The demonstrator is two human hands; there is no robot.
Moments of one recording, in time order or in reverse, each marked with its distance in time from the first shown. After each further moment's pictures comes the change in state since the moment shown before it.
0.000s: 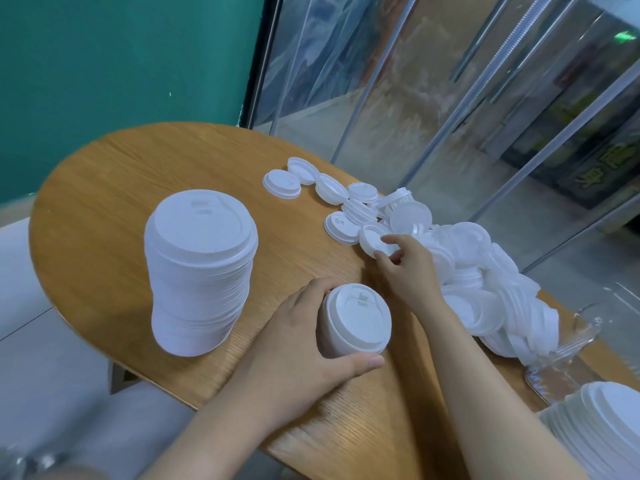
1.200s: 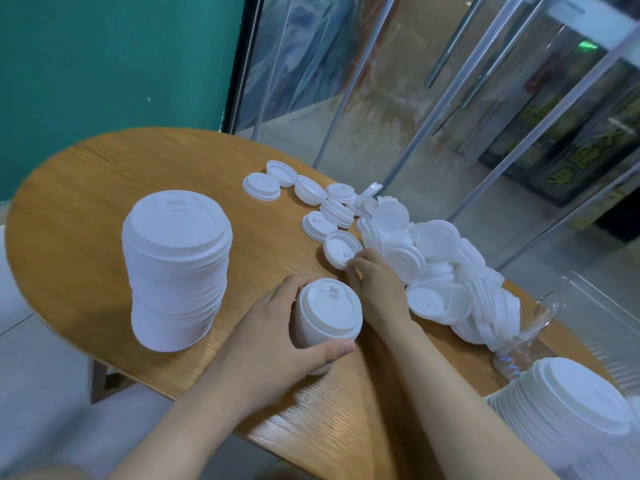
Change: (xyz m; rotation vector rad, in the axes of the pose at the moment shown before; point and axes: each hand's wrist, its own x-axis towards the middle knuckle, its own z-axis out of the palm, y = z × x) left_hand -0.001 -0.001 -0.002 -0.002 -0.012 0.016; right_hand -0.040 -0.009 0.001 -0.306 -0.121 -0.141
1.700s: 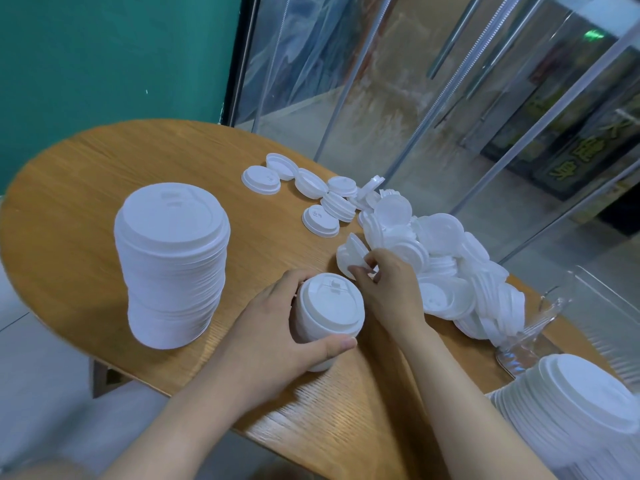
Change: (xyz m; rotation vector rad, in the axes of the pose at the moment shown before) left_hand 0.005 -0.006 0.001 -0.004 0.000 0.008; right_hand -0.010 0.008 -0.006 0.151 0.155 0.065
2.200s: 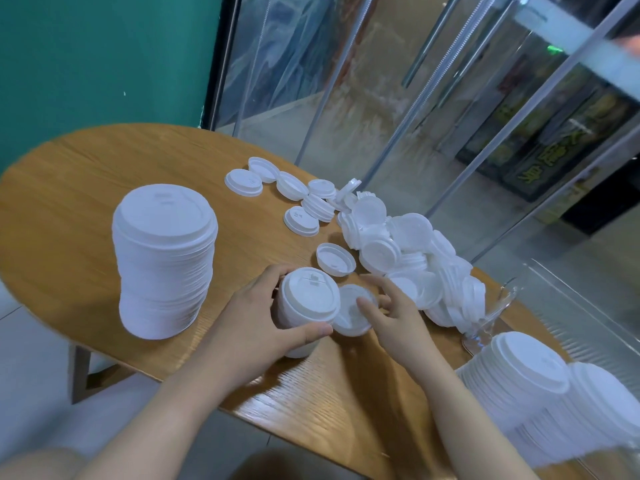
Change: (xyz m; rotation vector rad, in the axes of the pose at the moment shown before) left_hand 0.000 0.003 0.000 -0.045 0.007 -0.003; right_hand -0.073 -0.002 -0.057 0.462 -0.217 0.250
